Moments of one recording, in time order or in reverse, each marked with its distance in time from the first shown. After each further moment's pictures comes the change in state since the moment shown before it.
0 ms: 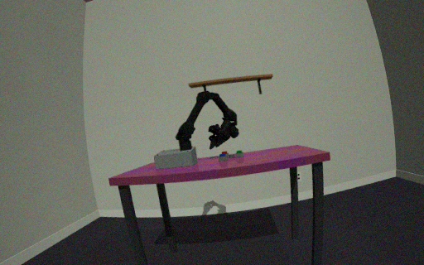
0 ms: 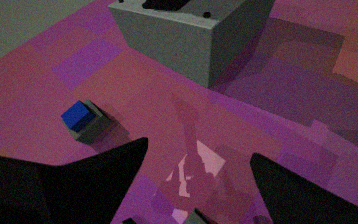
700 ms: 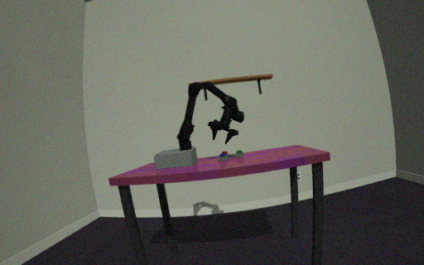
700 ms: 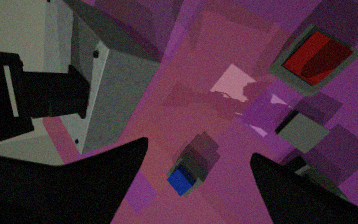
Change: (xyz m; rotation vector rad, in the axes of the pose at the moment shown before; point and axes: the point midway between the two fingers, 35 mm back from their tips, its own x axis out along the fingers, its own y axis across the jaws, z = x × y) arm -0.019 0.088 0.020 1.477 0.104 -0.411
